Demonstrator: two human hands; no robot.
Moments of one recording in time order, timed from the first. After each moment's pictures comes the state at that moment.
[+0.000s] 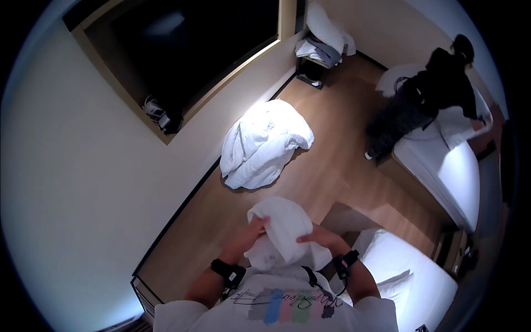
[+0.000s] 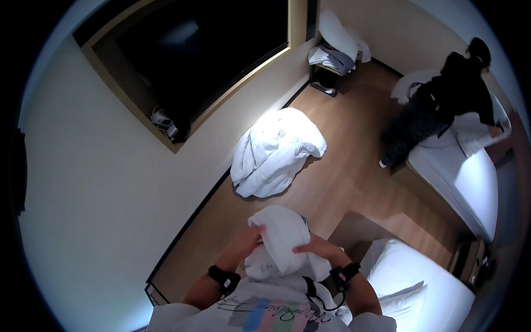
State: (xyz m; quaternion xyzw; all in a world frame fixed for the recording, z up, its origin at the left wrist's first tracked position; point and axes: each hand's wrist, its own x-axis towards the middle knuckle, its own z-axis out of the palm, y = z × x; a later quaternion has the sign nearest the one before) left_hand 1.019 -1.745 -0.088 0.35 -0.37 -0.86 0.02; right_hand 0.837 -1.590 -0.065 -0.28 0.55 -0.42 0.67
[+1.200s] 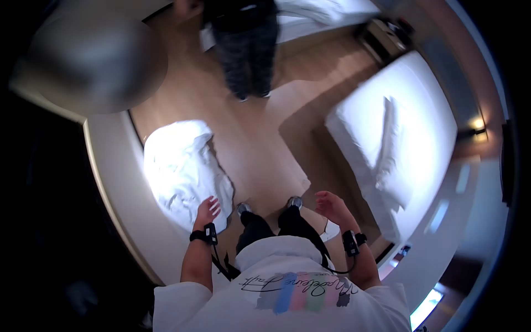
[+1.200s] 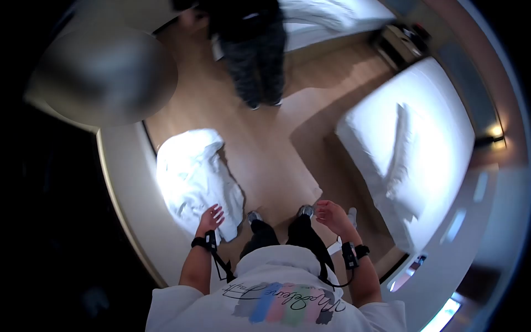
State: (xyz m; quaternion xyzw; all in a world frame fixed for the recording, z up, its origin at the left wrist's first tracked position) left_hand 0.732 -2.066 -0.360 0.37 -0.42 -0.74 -0.37; right_hand 0.868 -1.628 -0.157 0.38 0.38 -0.83 0.15
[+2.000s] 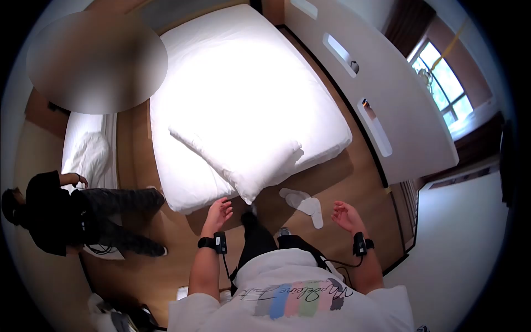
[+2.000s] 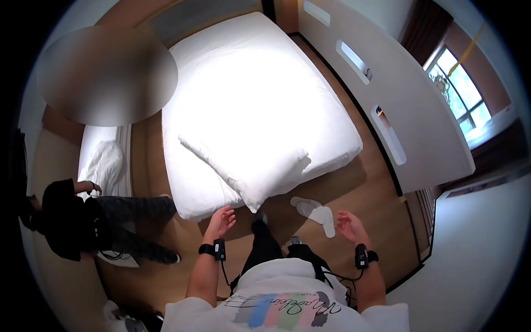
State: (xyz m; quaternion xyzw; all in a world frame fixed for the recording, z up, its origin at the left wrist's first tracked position) left_hand 0.811 -1.305 -0.264 -0.09 -0.57 -0.38 -0.73; right_hand 1.302 -1.386 -0.223 0.48 -0.02 -0.74 -0.47
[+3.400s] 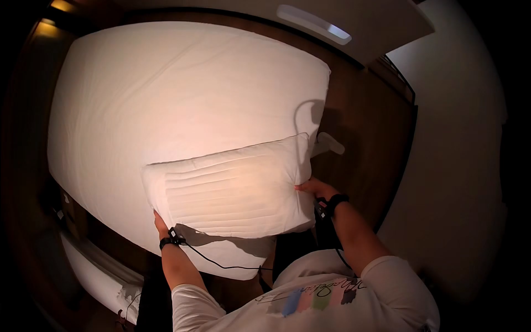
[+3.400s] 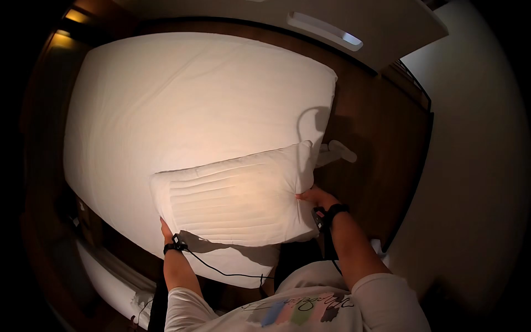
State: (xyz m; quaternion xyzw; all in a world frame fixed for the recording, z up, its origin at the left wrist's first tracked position) left_hand 0.654 -0.774 -0.346 -0.34 -0.66 -0.19 -0.64; right_hand 1.099 -1.168 -0.348 0.69 -0.05 -0.63 -0.35
